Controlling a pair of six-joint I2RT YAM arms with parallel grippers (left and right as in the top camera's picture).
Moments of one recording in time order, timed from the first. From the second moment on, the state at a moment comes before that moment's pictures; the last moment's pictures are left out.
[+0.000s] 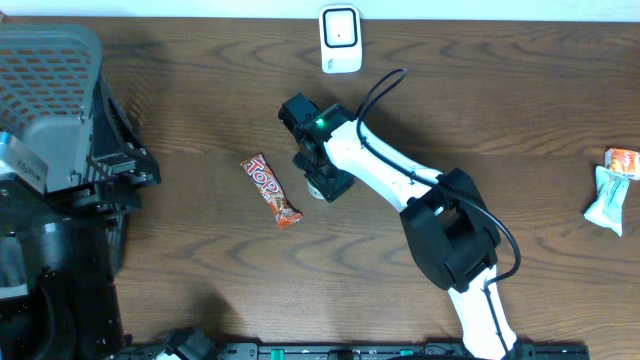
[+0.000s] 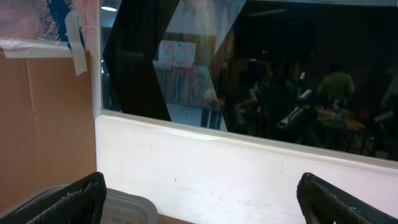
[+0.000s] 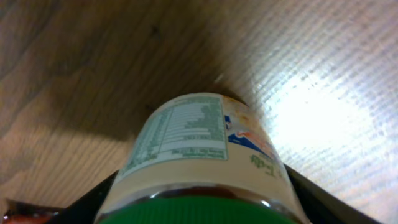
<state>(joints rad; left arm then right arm) -0.68 0.78 1.46 -0.40 -0.87 0.09 0.70 2.23 1.77 -1.02 -0.01 1.57</state>
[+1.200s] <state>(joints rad) -0.68 0.78 1.46 -0.40 -0.87 0.09 0.28 2.23 1.77 -1.53 -0.72 0.65</state>
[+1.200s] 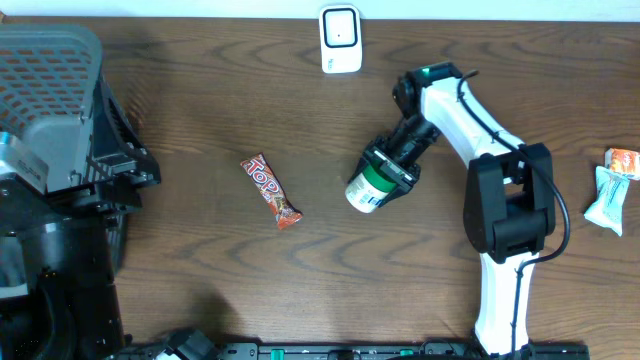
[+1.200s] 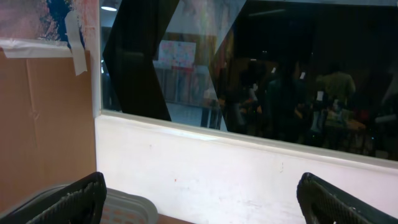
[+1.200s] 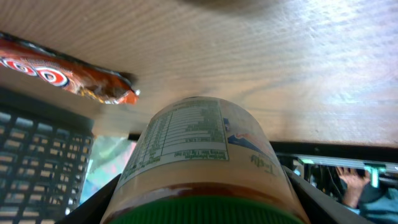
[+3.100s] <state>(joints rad) -0.68 0.78 1.46 -0.40 -0.87 0.09 0.46 2.00 1.79 -0.42 0.10 0.29</state>
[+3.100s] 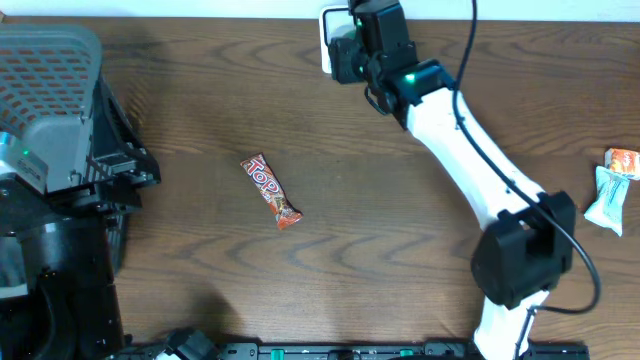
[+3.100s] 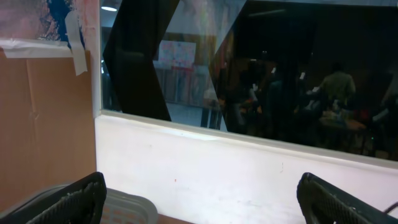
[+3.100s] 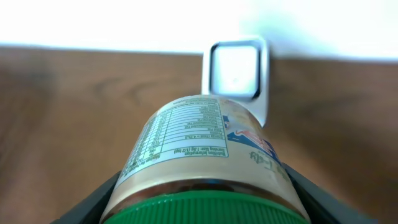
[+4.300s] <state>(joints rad) -0.68 0.78 1.46 -0.40 -0.87 0.09 0.45 2.45 1.79 0.55 0.47 0.01</state>
